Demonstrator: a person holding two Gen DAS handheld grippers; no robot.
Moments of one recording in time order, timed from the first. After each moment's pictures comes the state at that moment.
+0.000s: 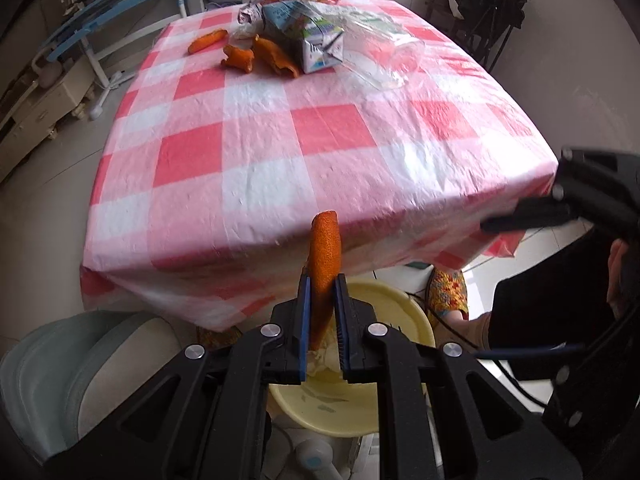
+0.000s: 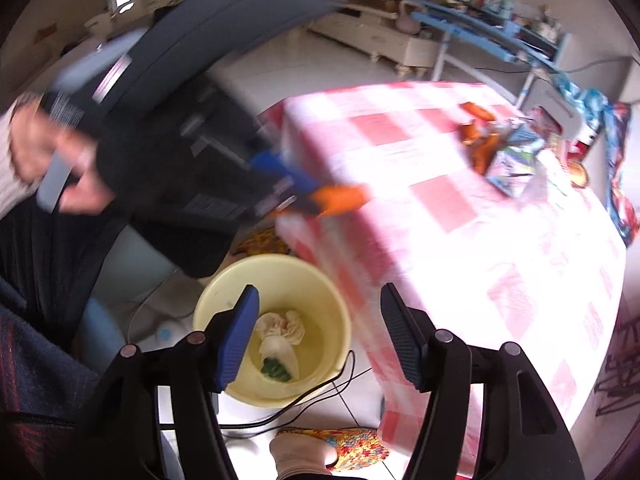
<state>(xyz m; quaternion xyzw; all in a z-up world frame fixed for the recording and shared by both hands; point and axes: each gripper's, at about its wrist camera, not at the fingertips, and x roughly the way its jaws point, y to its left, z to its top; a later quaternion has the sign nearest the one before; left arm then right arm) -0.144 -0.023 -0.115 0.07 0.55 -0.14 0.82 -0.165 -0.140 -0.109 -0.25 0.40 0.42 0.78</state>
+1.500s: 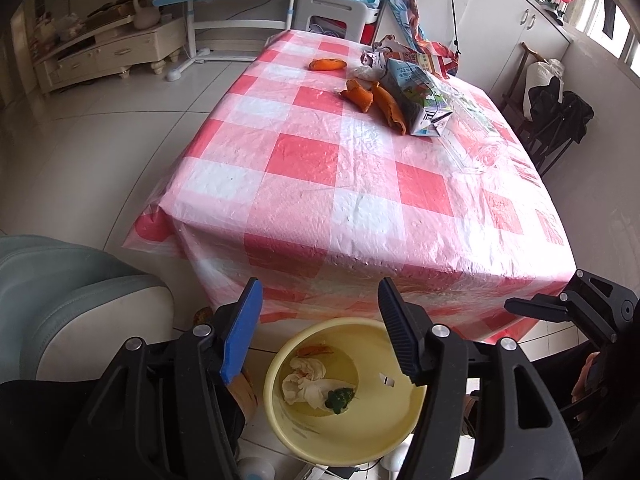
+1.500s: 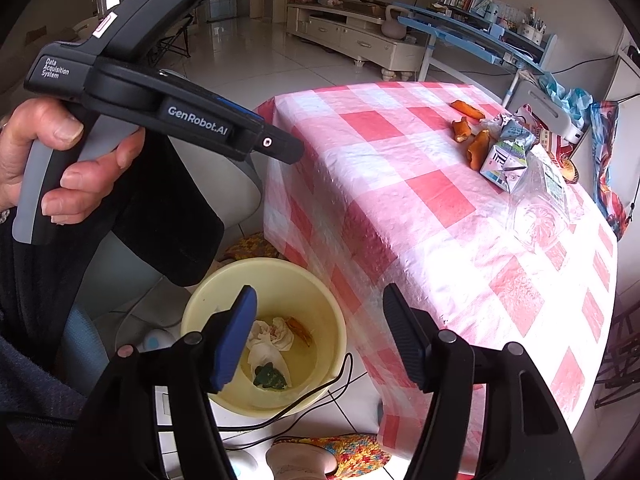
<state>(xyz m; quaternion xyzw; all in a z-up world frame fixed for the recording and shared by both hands) -0.157 0.040 -0.101 -0.08 0.48 -0.02 0.87 -0.178 -0.140 -0.118 -0.25 0.39 0.40 0.79</state>
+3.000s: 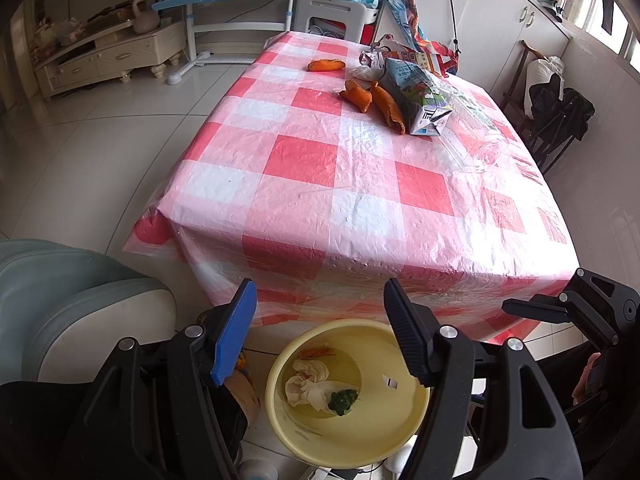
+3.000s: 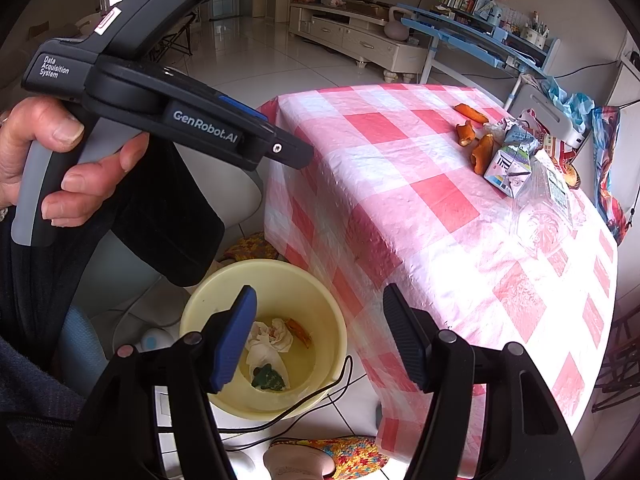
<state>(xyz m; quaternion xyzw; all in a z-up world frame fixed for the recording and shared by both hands) -0.157 0.038 -0.101 -0.08 0.48 -0.01 0.88 -0.180 -0.135 -0.118 -0.26 0.39 0.40 0.79</state>
